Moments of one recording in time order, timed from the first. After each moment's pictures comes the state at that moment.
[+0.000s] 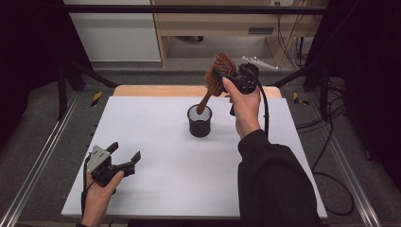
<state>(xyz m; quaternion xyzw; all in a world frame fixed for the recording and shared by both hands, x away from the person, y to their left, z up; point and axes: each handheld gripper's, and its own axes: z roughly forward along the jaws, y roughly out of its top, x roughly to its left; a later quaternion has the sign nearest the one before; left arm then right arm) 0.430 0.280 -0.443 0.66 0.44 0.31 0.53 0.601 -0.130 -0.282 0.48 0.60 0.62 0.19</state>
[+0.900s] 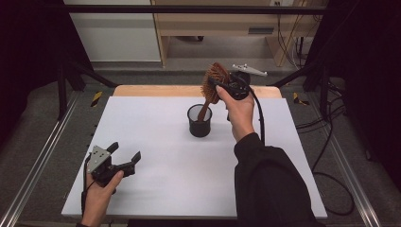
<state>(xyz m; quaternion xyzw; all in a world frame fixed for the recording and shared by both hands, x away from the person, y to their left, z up) 0.430 0.280 -0.443 0.66 0.44 0.31 0.53 0.608 -0.116 -0.309 0.47 0.63 0.58 0.19</state>
